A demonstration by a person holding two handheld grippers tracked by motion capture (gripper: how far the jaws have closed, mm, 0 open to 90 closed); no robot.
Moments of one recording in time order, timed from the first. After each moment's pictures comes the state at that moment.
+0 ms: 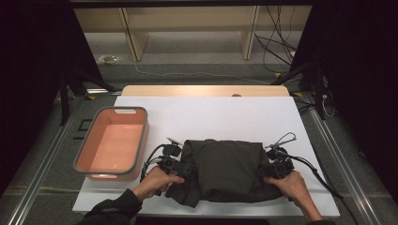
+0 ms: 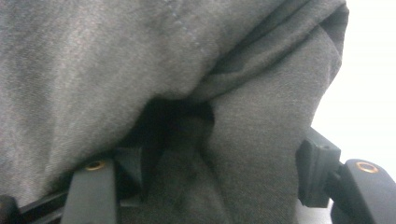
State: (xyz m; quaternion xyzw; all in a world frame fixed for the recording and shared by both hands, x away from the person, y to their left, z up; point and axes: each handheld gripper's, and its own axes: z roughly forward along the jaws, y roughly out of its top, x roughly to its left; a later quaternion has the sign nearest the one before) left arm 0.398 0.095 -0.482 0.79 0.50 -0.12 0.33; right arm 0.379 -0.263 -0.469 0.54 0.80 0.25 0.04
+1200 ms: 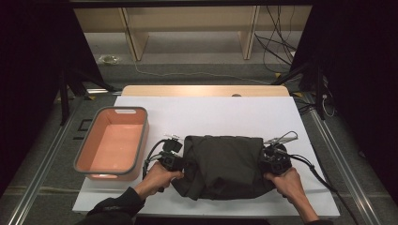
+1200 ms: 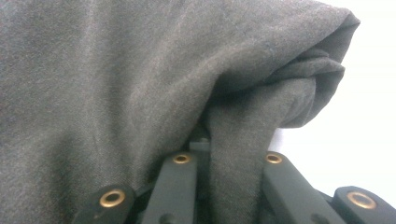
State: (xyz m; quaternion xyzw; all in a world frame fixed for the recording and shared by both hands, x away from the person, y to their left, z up) left arm 0.397 0.094 -0.462 0.79 0.44 -0.10 0.41; right arm 0.371 -0.246 -0.445 0.51 0.79 0.32 0.11
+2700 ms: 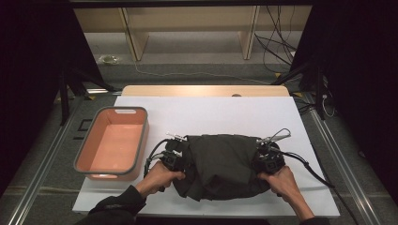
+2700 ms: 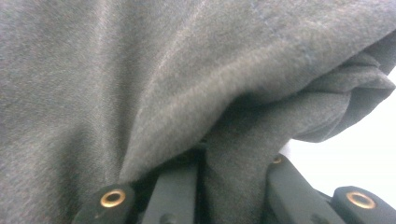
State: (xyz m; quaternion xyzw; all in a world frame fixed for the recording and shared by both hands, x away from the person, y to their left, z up) left arm 0.397 0.092 -0.455 0.80 0.42 -0.12 0.41; right arm 0.375 -0.231 -0.443 0.50 0.80 0.33 0.07
